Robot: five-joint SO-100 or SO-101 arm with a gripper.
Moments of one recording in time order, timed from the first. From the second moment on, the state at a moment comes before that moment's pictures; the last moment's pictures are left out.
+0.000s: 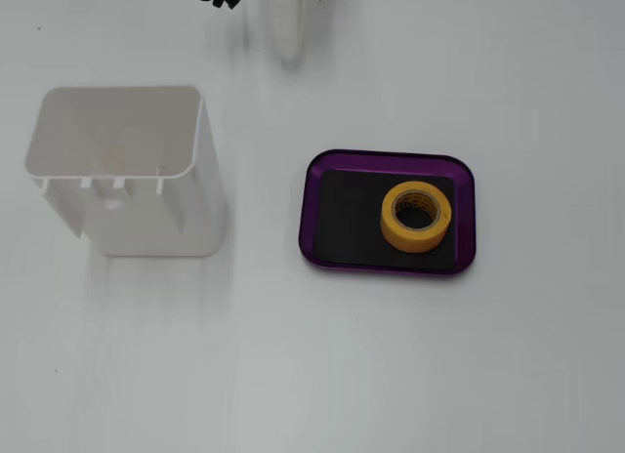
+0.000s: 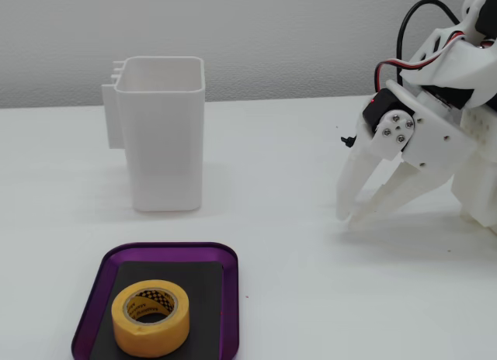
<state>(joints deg) 10.4 192.0 176.1 69.9 -3.1</state>
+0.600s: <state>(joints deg) 10.8 192.0 165.1 69.9 -4.5</state>
